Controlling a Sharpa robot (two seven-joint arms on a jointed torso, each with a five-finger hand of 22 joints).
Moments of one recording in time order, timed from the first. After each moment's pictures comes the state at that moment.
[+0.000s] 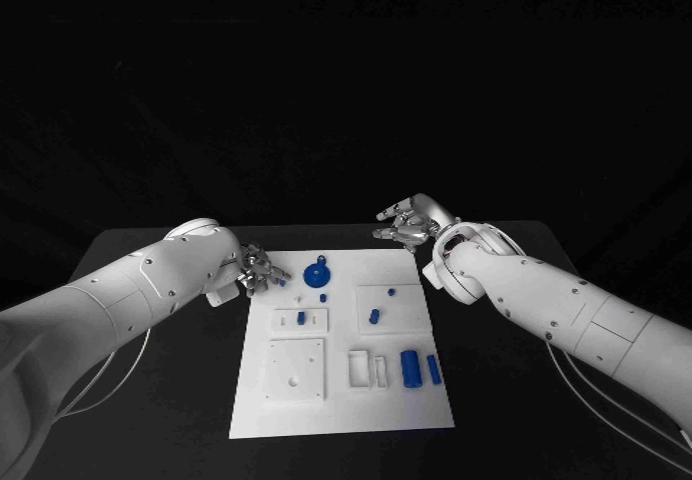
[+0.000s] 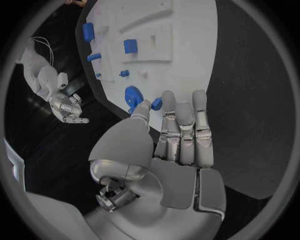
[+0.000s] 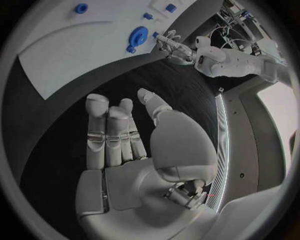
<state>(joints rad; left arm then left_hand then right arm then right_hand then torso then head) 1.36 -0.29 -0.13 0.62 -0.94 0.19 -0.33 1.15 0.09 -0.09 0.04 0.34 0.91 0.03 0.47 0.61 1.31 -0.04 0.63 0.41 1.18 -0.08 1.28 0.37 0.02 1.23 -0.10 0.25 1.31 1.01 -0.61 0.43 1.17 -1.29 -0.37 -0.11 1.23 -0.11 0.25 -0.14 0.39 0.97 0.12 0.06 0.06 1.14 0.01 0.79 0.81 1.42 -0.07 0.96 1.03 0.11 1.47 -0.09 0.58 1.31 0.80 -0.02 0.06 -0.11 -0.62</state>
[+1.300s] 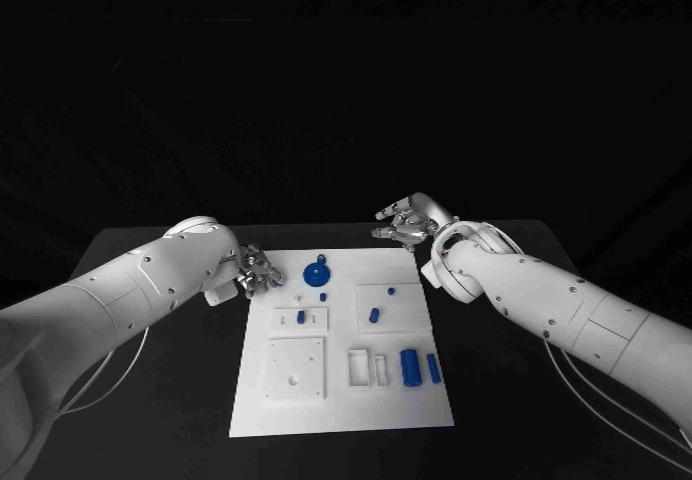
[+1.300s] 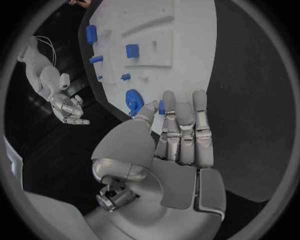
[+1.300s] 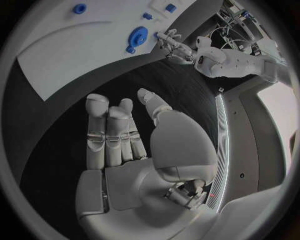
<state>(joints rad) 1.36 -0.28 -0.13 0.61 -0.92 0.24 -0.33 1.17 0.15 0.04 -0.09 0.48 0.94 0.03 0.37 0.58 1.30 -0.04 0.60 0.40 1.17 -0.08 1.28 0.36 0.02 1.22 -0.10 0.25 1.31 1.01 -0.61 0.43 1.17 -1.29 -0.36 -0.11 1.23 -0.11 0.25 -0.14 0.39 0.97 0.11 0.06 0.06 1.14 0.01 0.79 0.81 1.42 -0.07 0.96 1.03 0.11 1.47 -0.09 0.58 1.31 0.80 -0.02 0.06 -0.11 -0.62</state>
